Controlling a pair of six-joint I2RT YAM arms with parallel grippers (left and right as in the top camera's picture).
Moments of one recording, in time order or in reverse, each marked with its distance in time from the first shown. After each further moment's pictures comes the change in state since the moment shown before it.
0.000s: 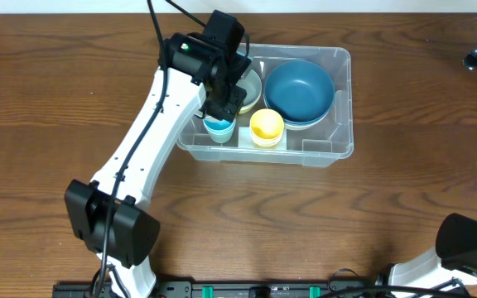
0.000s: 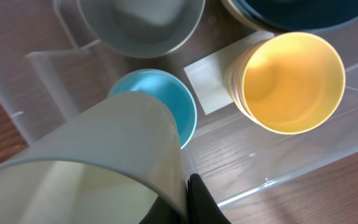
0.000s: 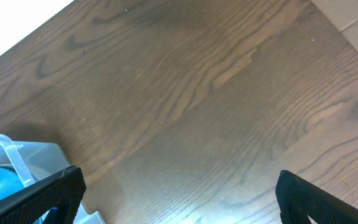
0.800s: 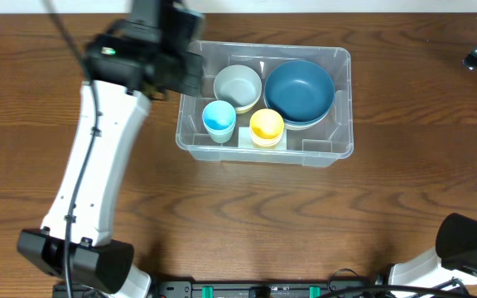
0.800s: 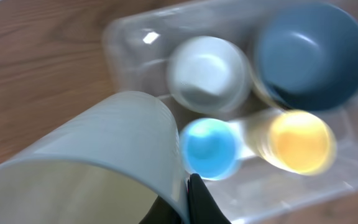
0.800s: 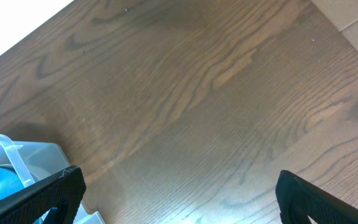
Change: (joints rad) left arm 0.145 -0.183 0.000 0.128 0.037 -0.011; right arm 0.000 0.000 0.000 0.000 0.000 0.000
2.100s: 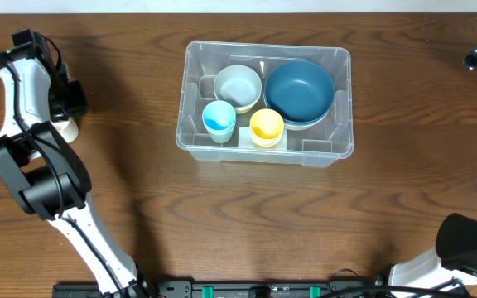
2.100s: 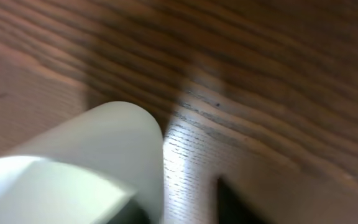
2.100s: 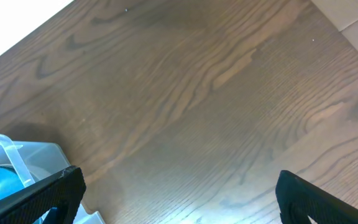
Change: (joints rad) left arm 0.696 0.534 0.011 0.072 -0.124 -0.012; right arm 0.000 0.000 0.000 0.000 0.000 0.000
